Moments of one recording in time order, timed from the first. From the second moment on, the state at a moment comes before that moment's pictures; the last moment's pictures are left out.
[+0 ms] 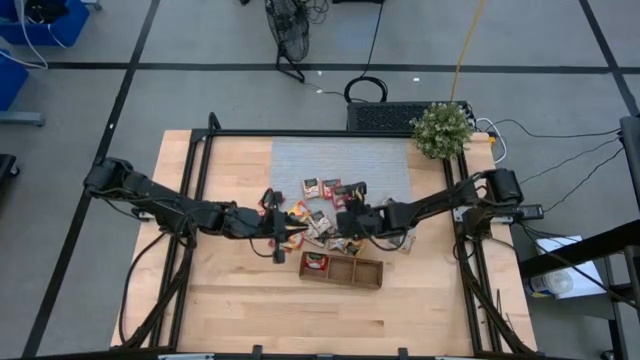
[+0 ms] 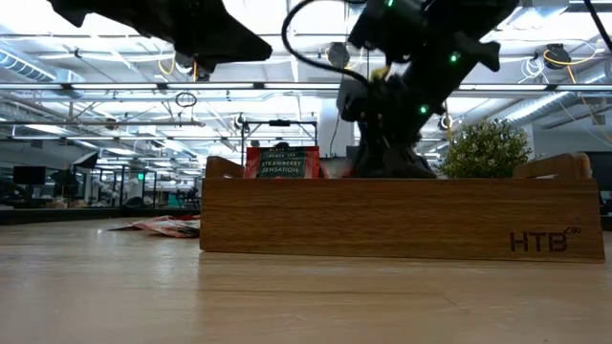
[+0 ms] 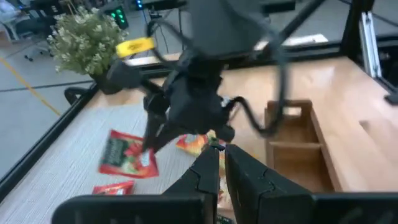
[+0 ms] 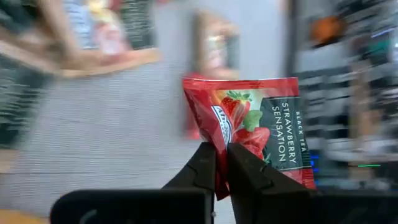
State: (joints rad) left arm -0.25 1.32 0.68 0.36 -0.34 0.04; right arm 0.13 1.74 0.97 -0.18 0.77 -0.43
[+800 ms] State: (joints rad) left arm 0.06 1.43 0.68 0.49 -0.26 -0.55; right arm 0.17 1.74 0.83 0.56 0.84 -0.95
